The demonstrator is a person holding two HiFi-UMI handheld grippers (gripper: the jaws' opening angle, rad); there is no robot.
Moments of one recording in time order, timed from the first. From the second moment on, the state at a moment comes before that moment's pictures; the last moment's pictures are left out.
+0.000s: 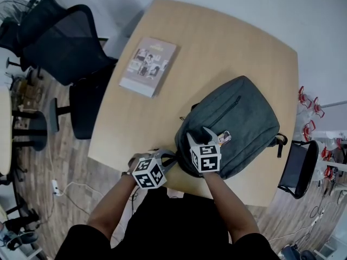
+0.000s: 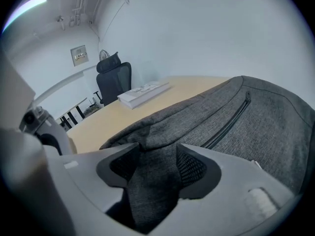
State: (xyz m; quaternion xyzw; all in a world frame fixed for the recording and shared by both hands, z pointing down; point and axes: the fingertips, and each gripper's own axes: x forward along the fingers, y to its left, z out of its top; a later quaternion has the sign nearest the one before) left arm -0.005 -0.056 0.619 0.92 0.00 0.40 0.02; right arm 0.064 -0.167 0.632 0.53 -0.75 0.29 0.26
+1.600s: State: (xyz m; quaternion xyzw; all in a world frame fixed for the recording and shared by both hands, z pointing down) left arm 0.007 -0.040 0.624 0.91 -0.10 0.40 0.06; right arm 0.118 0.011 0.639 0.16 -0.86 -0.13 0.46
